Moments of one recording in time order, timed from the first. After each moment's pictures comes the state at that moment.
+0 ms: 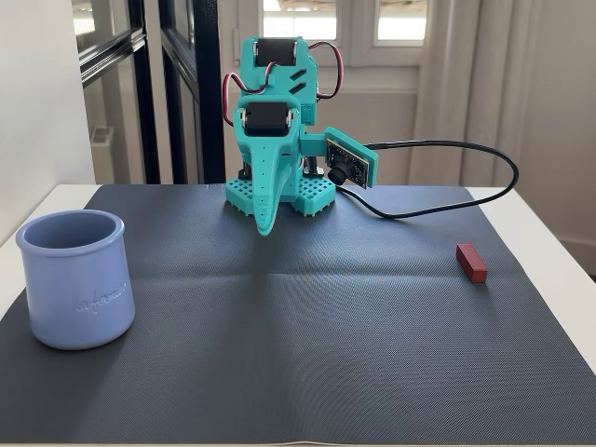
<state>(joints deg) 1.6 194.2 180.3 50.7 4.0</state>
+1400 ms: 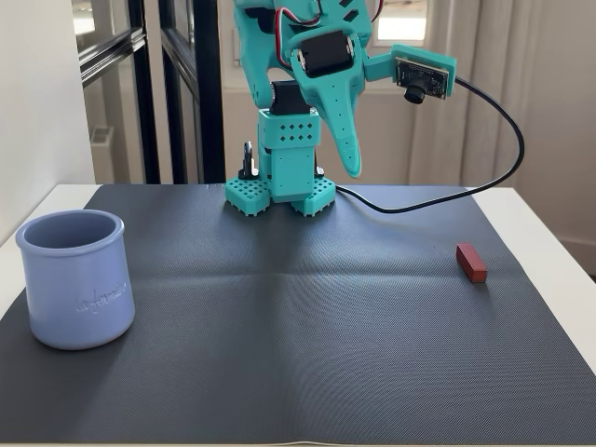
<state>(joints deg) -19.5 149.9 144.1 50.4 35.2</state>
